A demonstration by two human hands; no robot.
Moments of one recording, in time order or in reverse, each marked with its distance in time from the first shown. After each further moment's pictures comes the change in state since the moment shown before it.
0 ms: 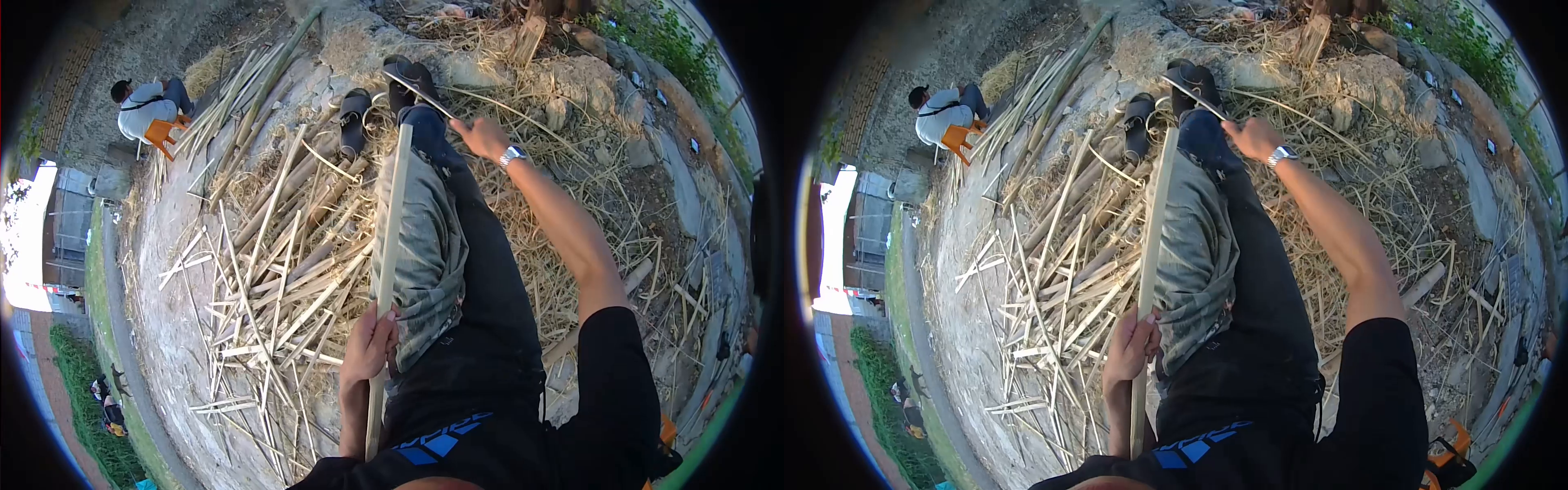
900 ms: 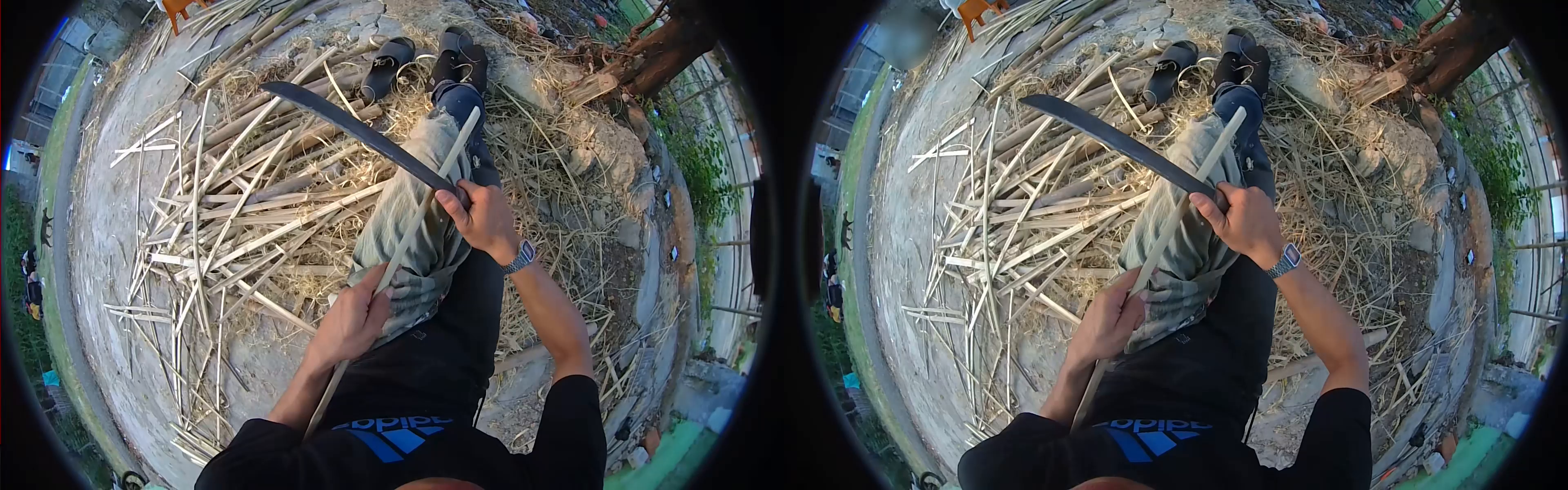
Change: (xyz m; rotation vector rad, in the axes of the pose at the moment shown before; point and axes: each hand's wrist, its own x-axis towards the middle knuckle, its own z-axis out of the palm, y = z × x) left_hand 0.001 0.021 0.002 0.179 0.126 -0.004; right_hand -0.153 -0.121 -0.047 0.168 -0.341 -0.464
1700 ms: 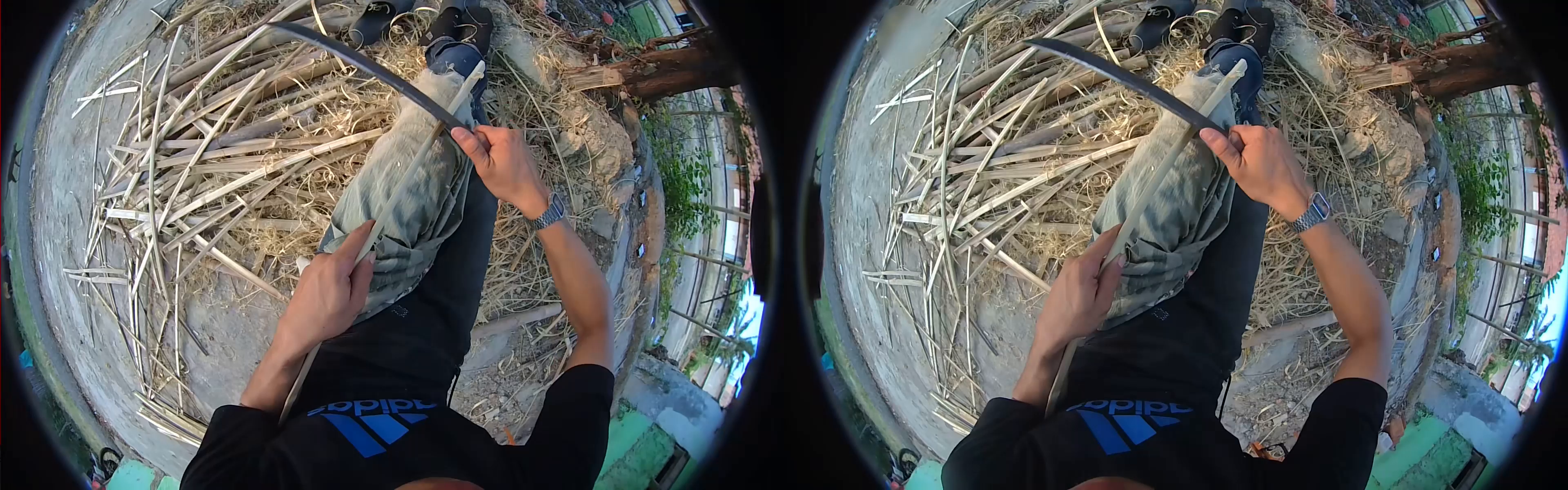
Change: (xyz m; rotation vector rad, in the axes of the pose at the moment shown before) left_hand 0.007 -0.012 0.001 0.038 0.111 0.033; right_hand 0.041 0.020 -0.027 -0.199 -0.170 -0.040
